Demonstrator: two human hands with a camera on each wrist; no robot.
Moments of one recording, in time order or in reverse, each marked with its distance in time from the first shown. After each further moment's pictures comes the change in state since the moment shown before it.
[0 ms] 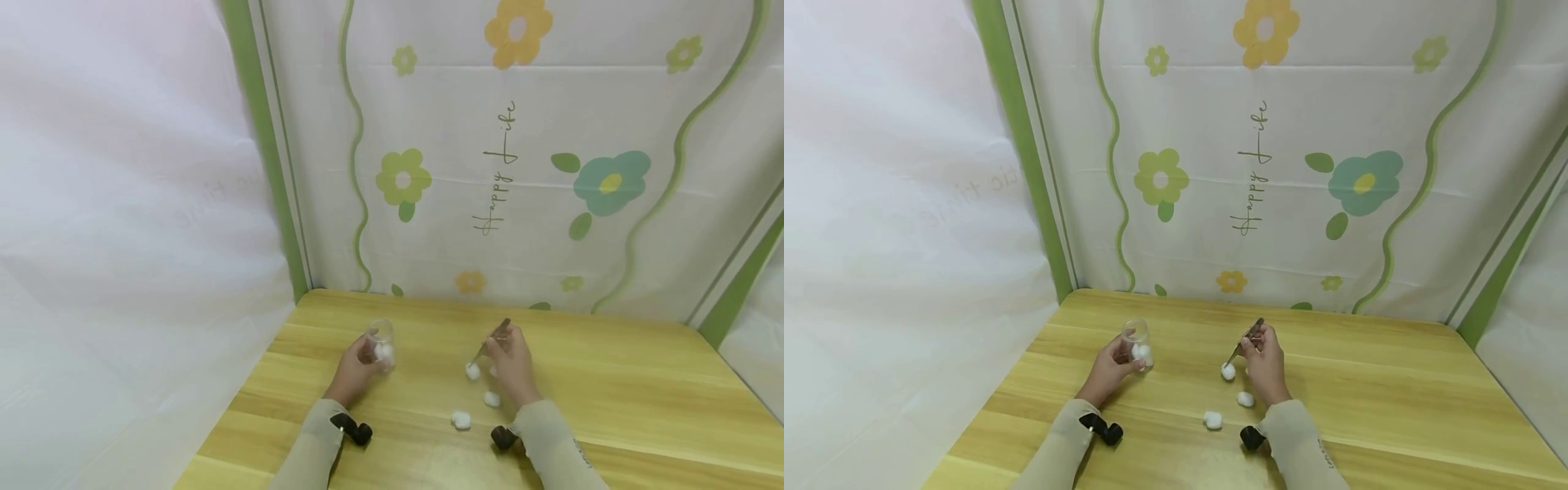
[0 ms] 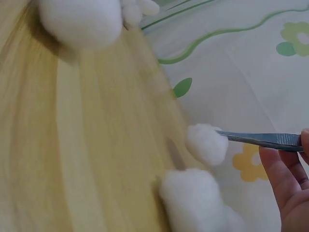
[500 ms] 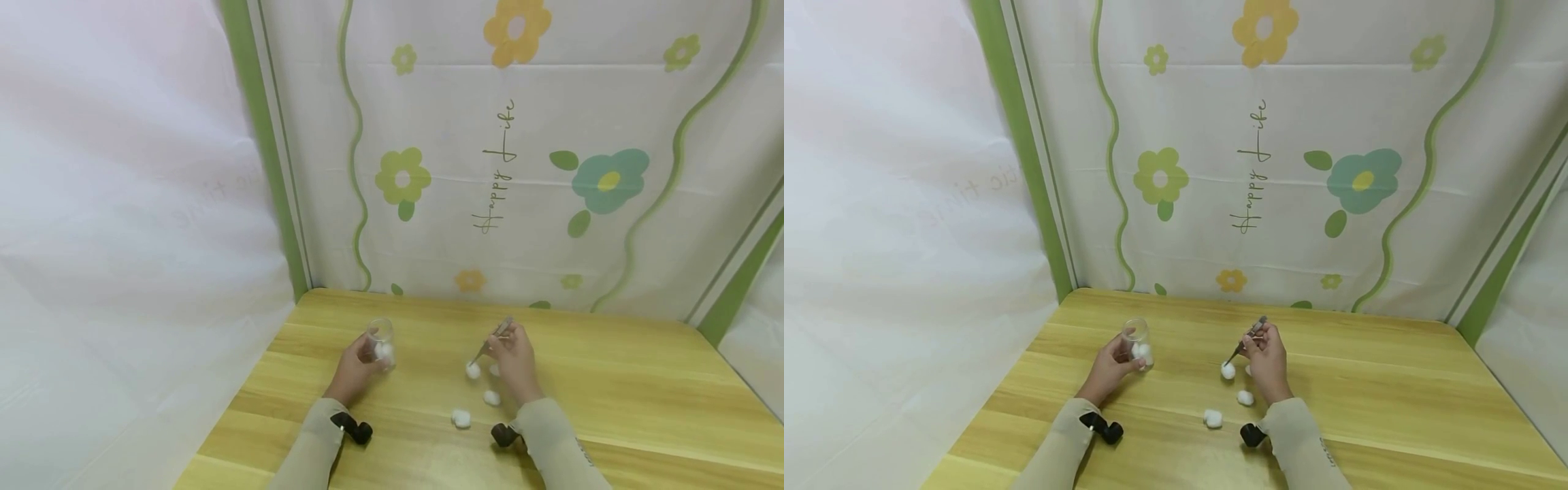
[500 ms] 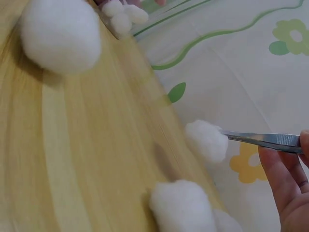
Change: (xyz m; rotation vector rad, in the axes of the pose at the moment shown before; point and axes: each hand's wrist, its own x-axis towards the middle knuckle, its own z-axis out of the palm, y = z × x) left_hand -0.002 0.001 -0.003 -0.015 -0.014 0.016; right_hand -0.001 -0.009 0.001 0.100 0.042 0.070
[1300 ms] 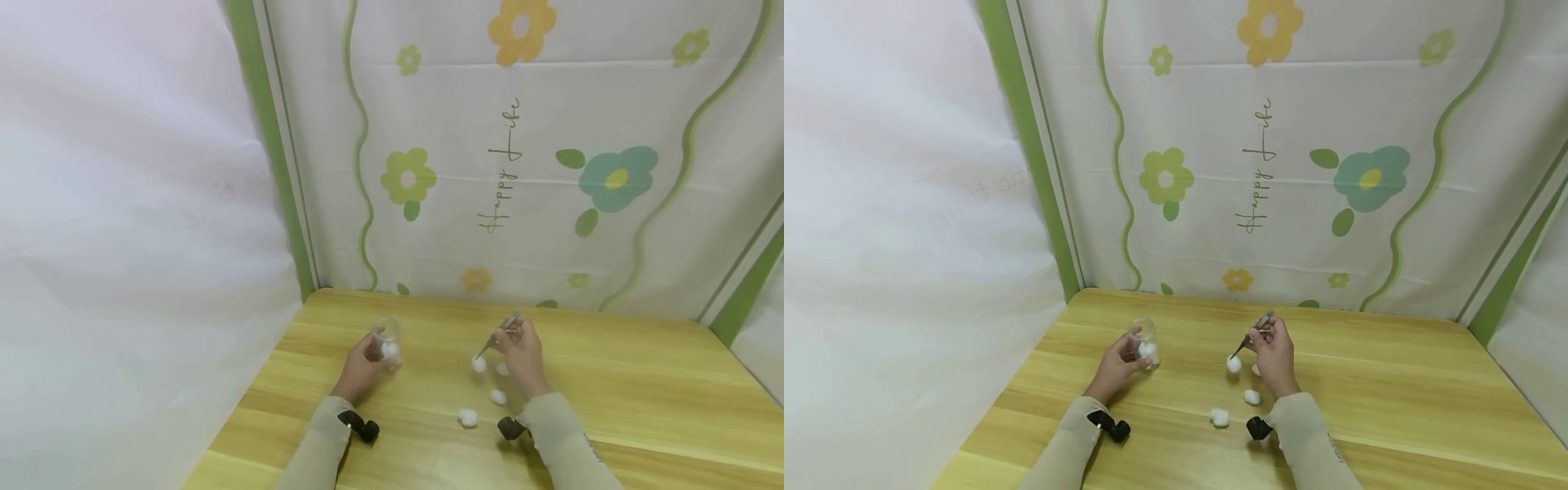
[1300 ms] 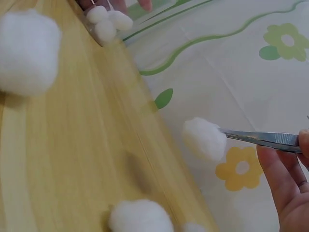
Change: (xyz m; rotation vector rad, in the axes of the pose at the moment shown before) left_hand 0.001 -0.003 0.002 -0.016 0.000 0.001; right_hand 0.006 -0.011 -0.001 0.002 -0.001 -0.040
